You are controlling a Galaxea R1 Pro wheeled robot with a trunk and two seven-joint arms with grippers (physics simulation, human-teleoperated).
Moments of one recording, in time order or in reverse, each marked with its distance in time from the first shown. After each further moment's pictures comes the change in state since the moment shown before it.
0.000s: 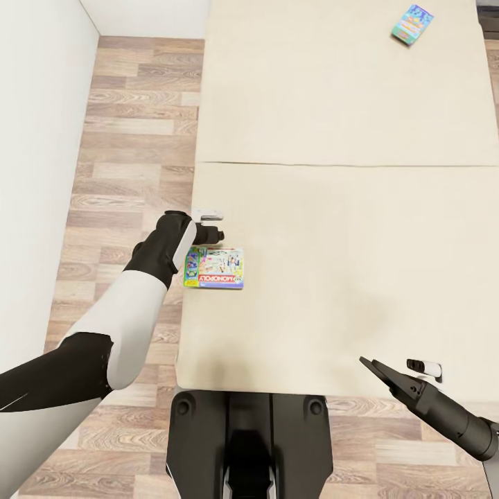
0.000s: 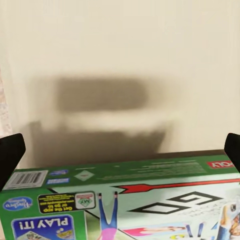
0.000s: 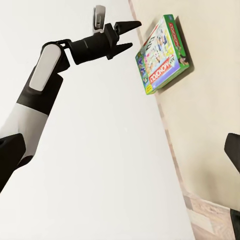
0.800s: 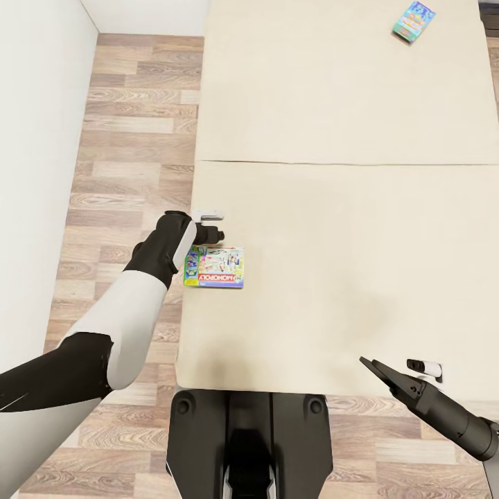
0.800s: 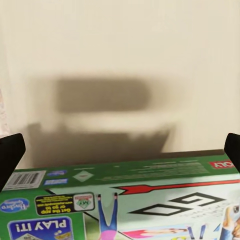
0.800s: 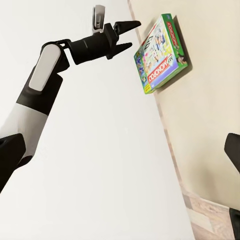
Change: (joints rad) left arm 0.000 0.000 0.000 0.001 0.001 -0.005 0.000; right arm 0.000 0.000 -0.001 0.000 0.000 0.000 -0.001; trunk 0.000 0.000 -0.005
